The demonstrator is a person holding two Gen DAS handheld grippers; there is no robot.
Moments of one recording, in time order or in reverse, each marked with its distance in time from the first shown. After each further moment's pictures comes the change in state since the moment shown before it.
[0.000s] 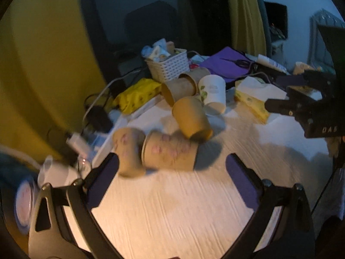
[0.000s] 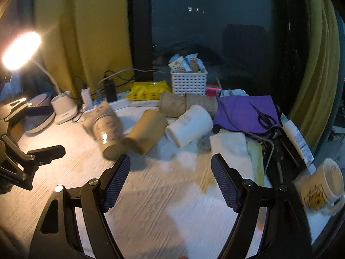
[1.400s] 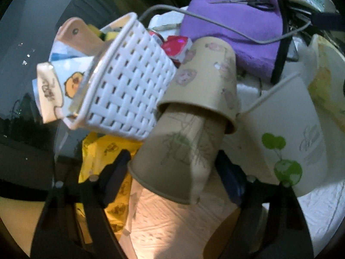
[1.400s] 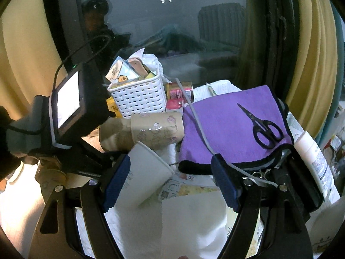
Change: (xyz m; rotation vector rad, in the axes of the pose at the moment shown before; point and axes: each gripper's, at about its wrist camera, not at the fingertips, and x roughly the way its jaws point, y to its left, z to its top) left arm 0.243 -0.019 0.128 0.506 0.264 -0.068; right arm 0.114 -0.098 0.055 0.209 0.058 -0.028
